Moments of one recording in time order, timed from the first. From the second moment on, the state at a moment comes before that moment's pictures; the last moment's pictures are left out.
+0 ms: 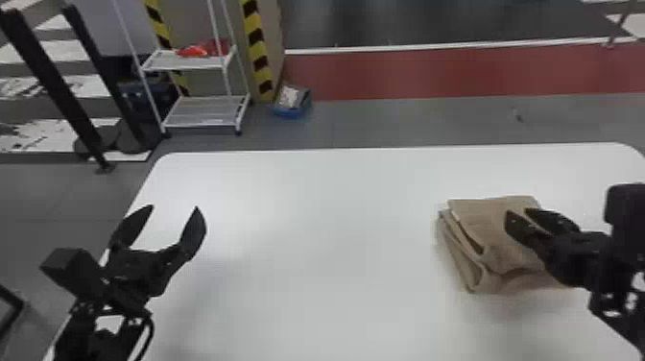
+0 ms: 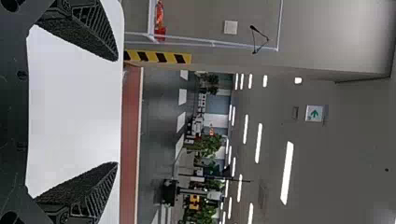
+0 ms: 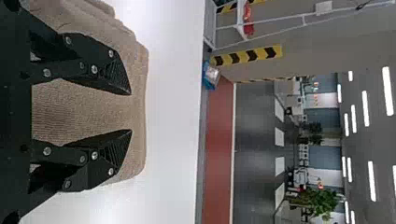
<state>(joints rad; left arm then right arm) 0.29 0.10 0.31 -1.68 0.27 -0.17 -0.38 0.13 -0.06 -0.16 -1.91 0.07 0.63 0.41</state>
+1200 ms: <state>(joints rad) 0.29 0.11 0.32 -1.65 0.27 -0.17 -0.38 0.21 -0.07 0.22 -2.02 0.16 0.64 0.52</state>
